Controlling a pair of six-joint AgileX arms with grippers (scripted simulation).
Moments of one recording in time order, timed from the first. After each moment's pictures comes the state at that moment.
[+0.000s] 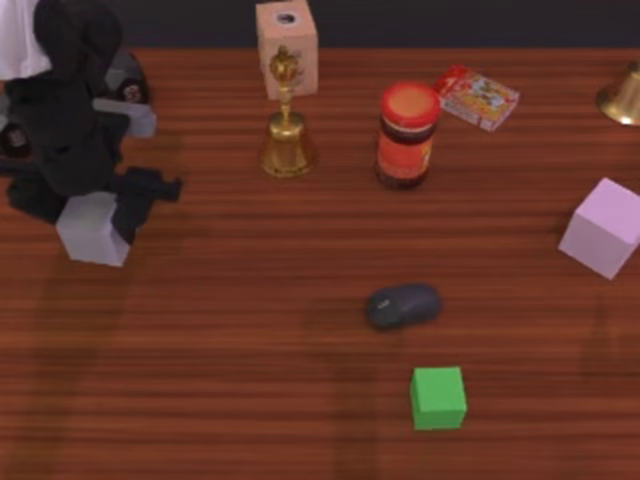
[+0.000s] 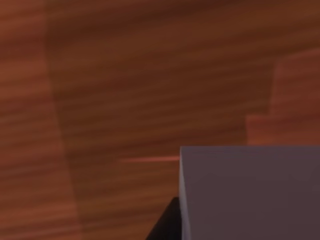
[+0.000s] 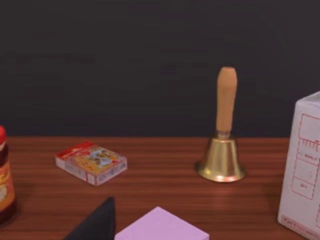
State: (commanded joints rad) left arm -0.18 2.06 1.53 -1.03 0.00 0.04; right arm 0.00 0.00 0.00 0.00 0.00 0.00
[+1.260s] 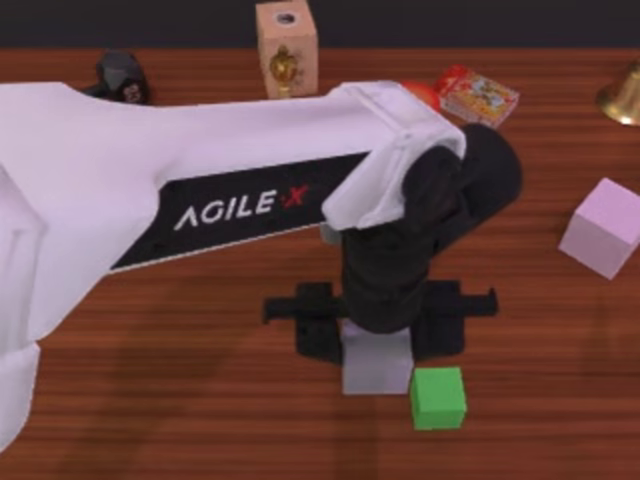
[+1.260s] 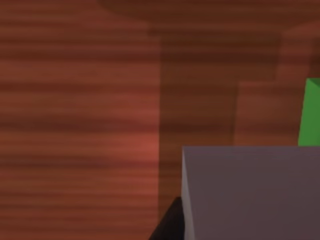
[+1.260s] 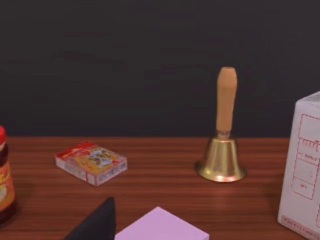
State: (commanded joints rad) left arm -0.93 2.05 1.61 -1.12 -0.01 -0.92; right arm 0.00 0.00 0.00 0.00 0.00 0.00
